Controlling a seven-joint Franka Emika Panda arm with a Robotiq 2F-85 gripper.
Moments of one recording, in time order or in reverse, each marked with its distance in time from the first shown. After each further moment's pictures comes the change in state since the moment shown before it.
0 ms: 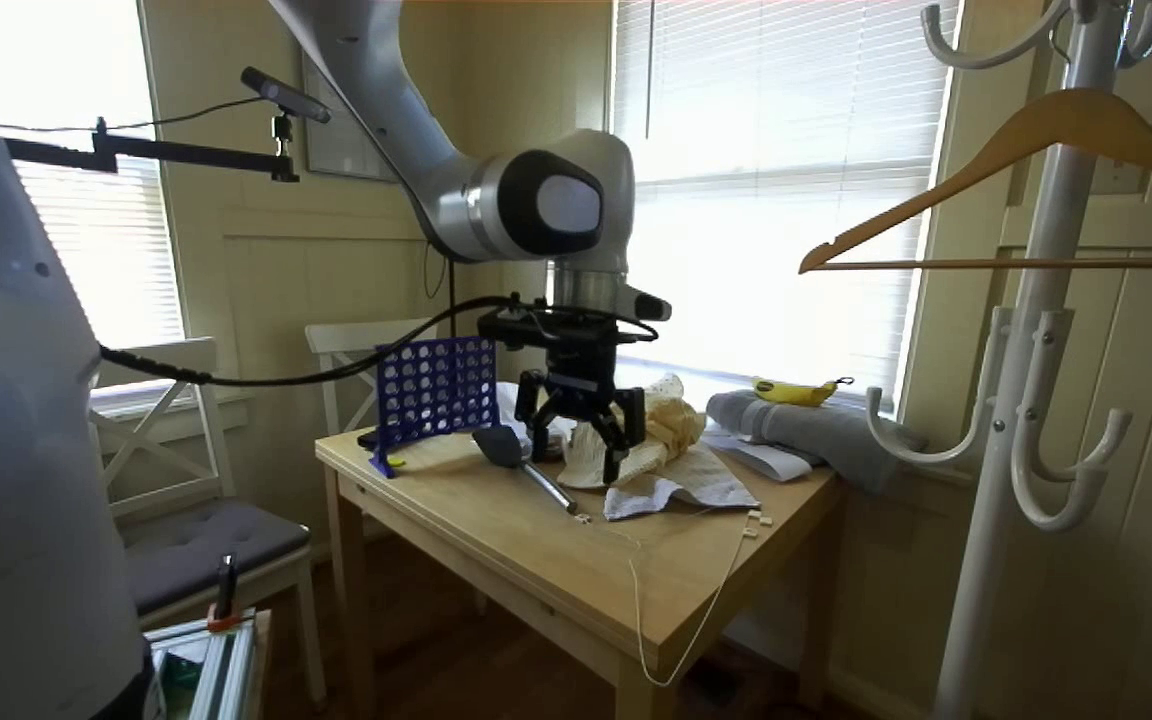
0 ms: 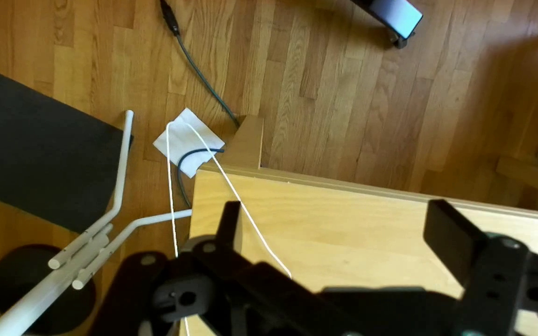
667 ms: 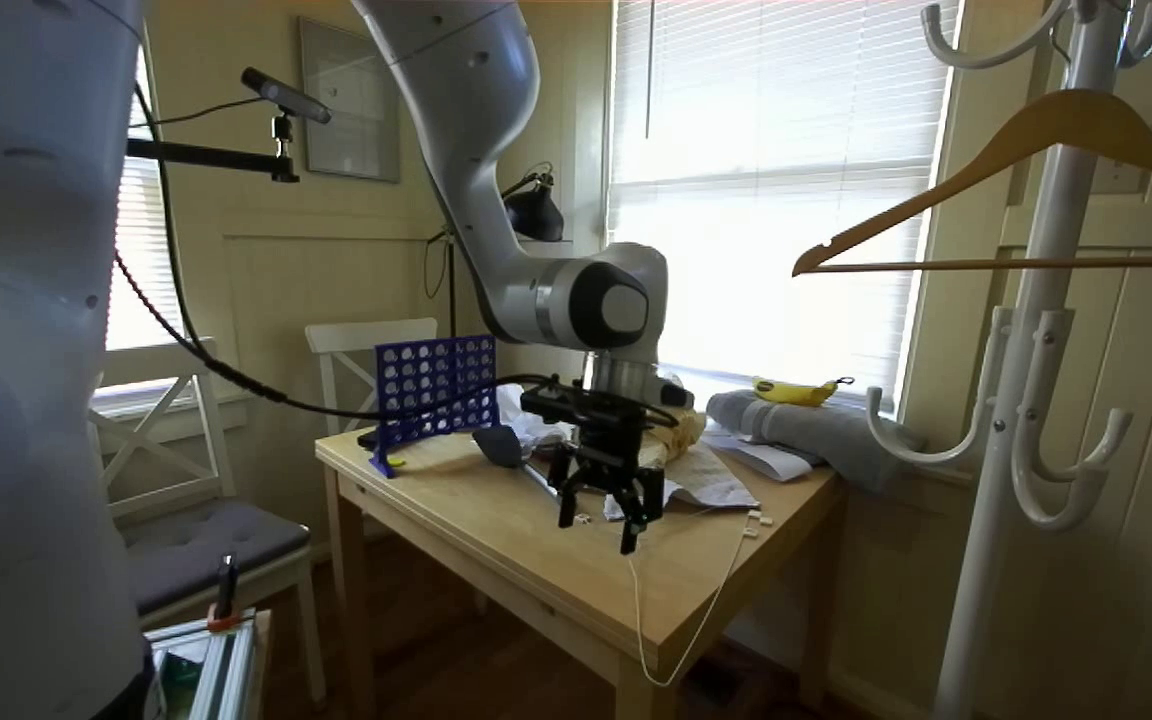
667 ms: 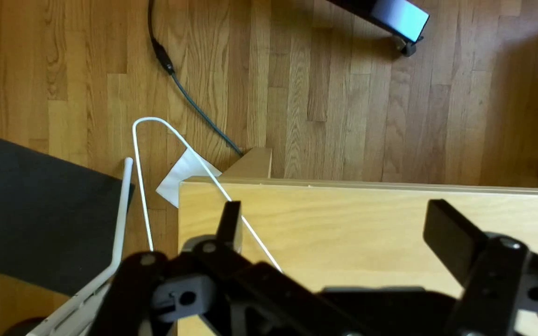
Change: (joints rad) arm -0.022 0.387 0.036 0.211 -0.087 0.036 0.200
